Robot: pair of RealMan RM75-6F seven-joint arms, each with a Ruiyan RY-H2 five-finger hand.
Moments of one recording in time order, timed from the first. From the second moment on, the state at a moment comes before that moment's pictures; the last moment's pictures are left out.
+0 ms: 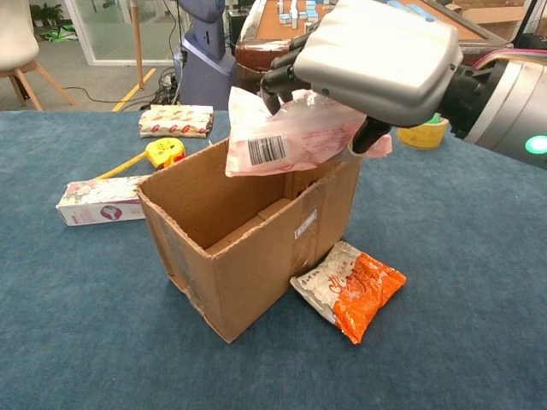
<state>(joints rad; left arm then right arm) -0.07 -1.05 -0.07 -1.78 1.28 1.50 0.43 0.82 -1.46 0.10 -1.47 -1.81 1.18 -0.55</state>
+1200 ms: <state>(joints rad) -0.08 -1.05 -0.05 -1.80 1.32 1.50 0.43 0.52 -1.25 0.11 -1.74 -1.67 1.44 -0.72</state>
